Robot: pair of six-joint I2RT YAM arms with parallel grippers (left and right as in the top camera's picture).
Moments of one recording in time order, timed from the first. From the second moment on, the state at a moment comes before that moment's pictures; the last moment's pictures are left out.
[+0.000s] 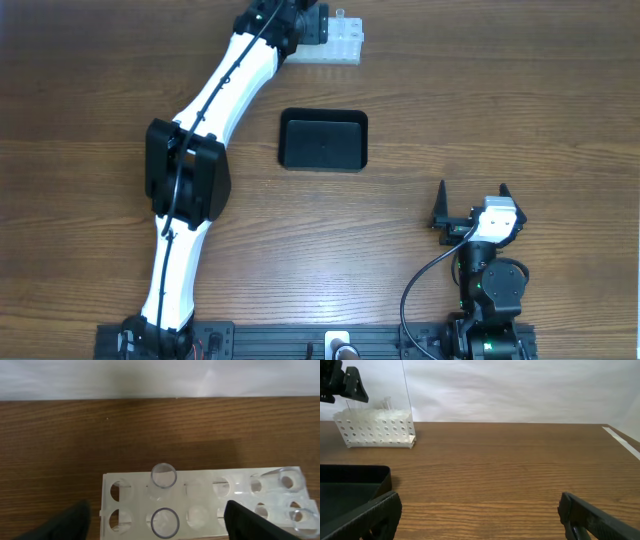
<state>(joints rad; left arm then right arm) -0.40 2.40 2.20 -0.59 -0.19 -0.28 0.03 0.01 0.01 -0.06 0.10 -0.03</state>
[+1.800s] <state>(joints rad) -0.40 2.43 2.20 -0.56 -0.16 -0.27 0.03 0.01 0.01 -0.06 0.10 -0.03</state>
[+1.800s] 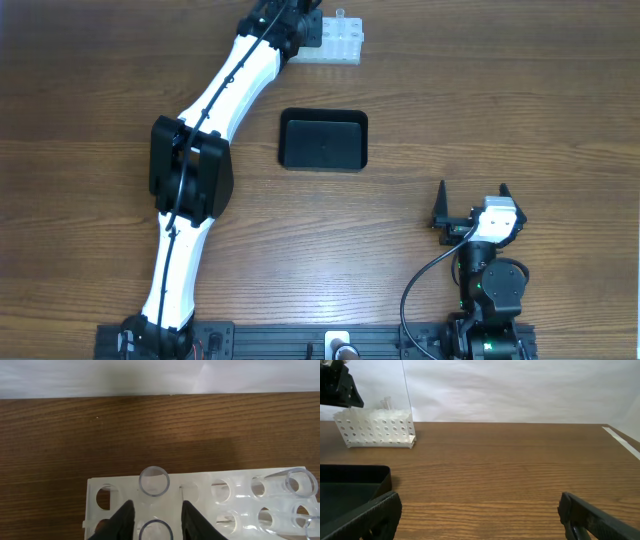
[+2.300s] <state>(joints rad) -0.40 2.43 2.20 -0.56 -0.16 -0.27 0.03 0.01 0.01 -0.06 0.10 -0.03</state>
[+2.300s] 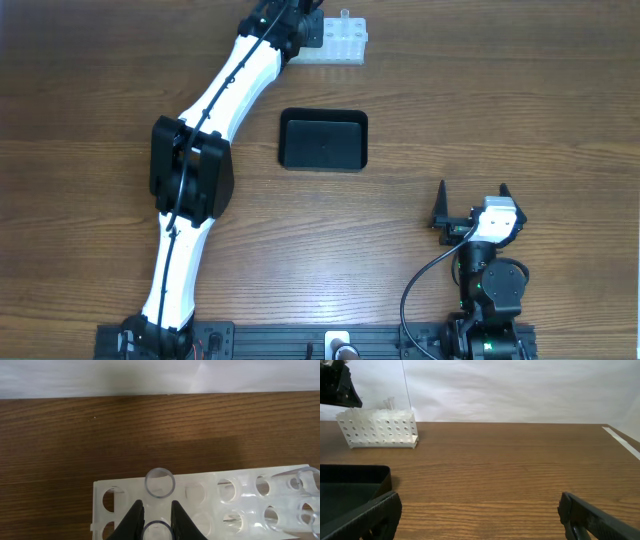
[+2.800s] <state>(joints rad) -0.41 2.43 2.21 -0.60 -0.16 -0.27 0.03 0.01 0.01 -0.06 0.10 -0.03</state>
